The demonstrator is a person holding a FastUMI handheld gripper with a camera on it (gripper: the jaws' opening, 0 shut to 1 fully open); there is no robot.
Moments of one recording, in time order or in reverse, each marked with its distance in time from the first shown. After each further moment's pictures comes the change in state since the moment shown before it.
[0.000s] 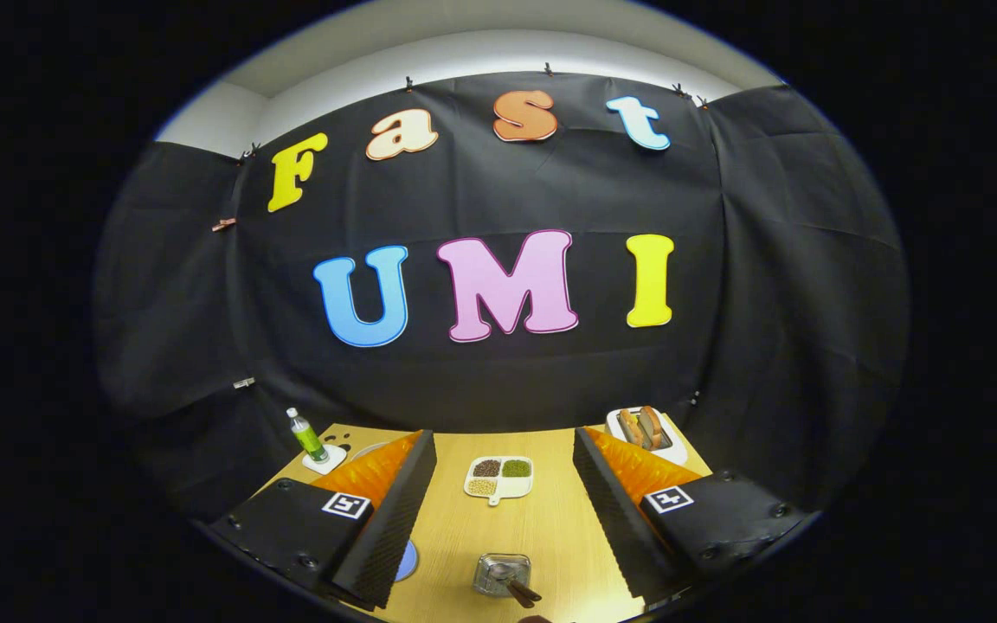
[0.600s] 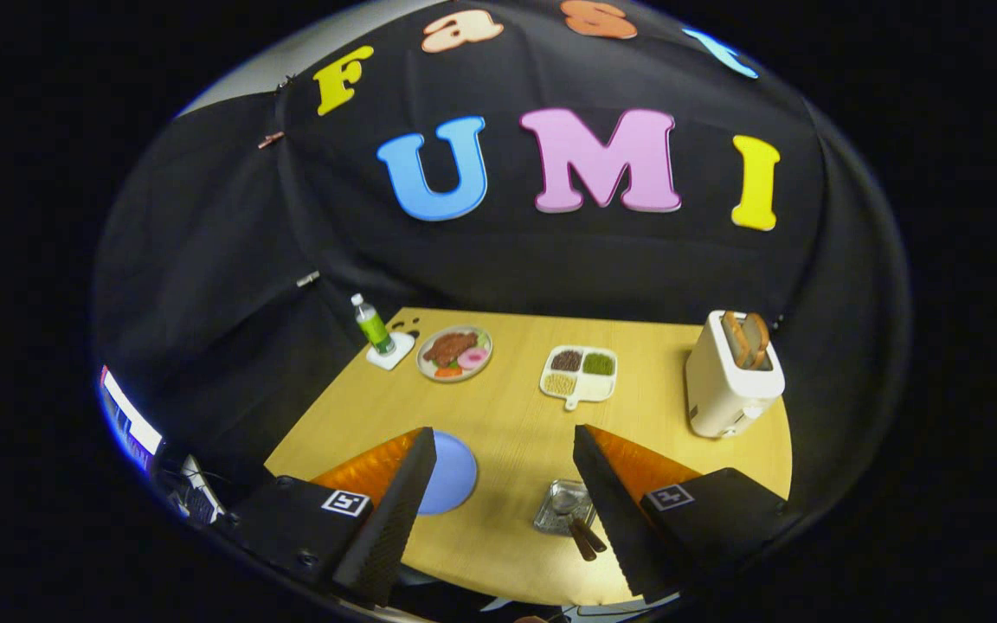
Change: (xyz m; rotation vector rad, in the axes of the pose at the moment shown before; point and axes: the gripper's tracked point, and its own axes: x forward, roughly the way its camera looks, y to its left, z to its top) arm 0.006 0.082 -0.080 -0.042 0.341 0.244
